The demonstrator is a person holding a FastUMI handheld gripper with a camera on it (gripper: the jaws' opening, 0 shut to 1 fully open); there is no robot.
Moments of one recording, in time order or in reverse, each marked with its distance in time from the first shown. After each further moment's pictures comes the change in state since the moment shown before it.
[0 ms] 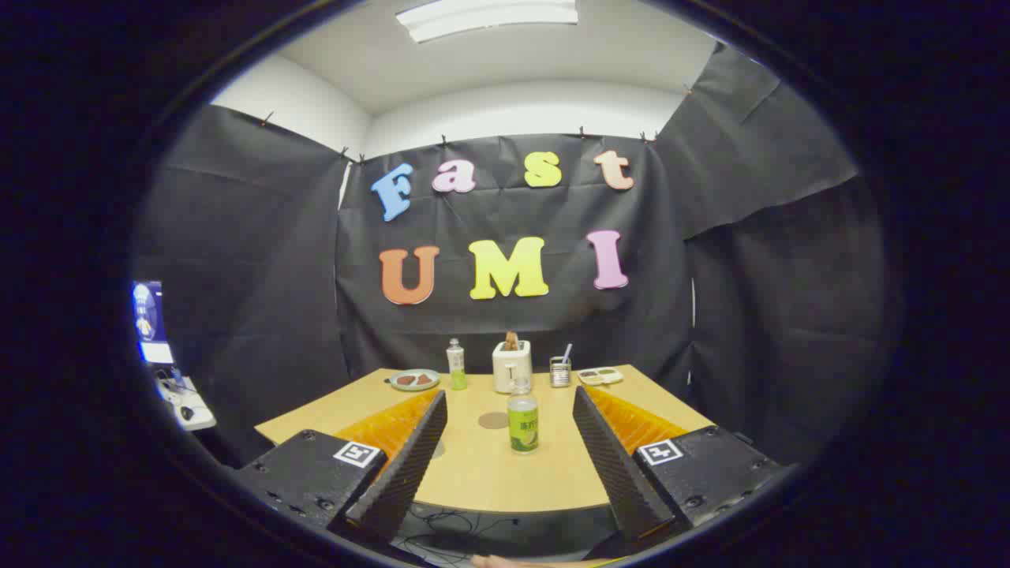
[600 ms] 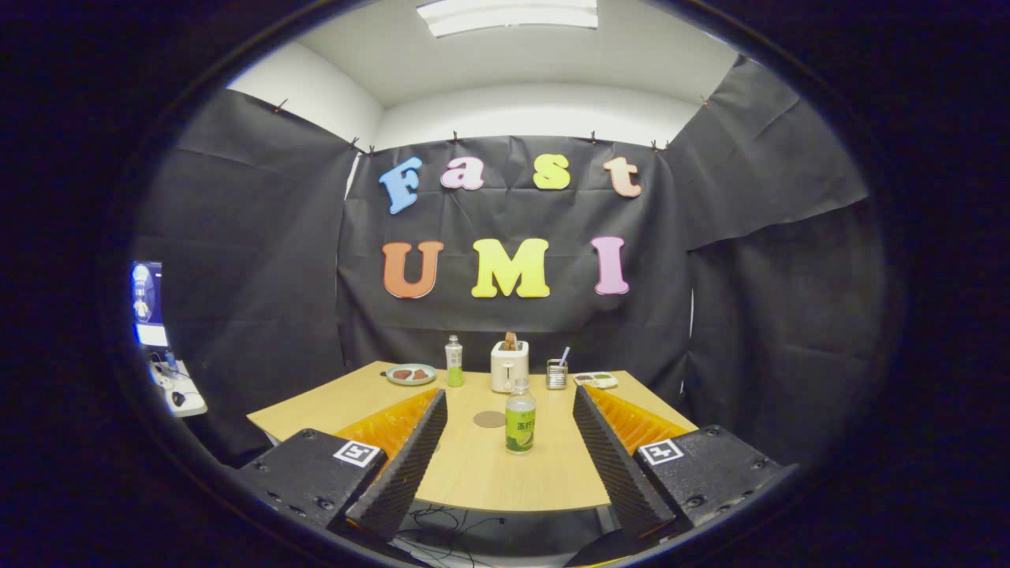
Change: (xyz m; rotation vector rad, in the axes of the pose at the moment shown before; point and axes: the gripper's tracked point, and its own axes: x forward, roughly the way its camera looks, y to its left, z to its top) arm -0.003 0.004 0.000 -0.078 0.008 -0.018
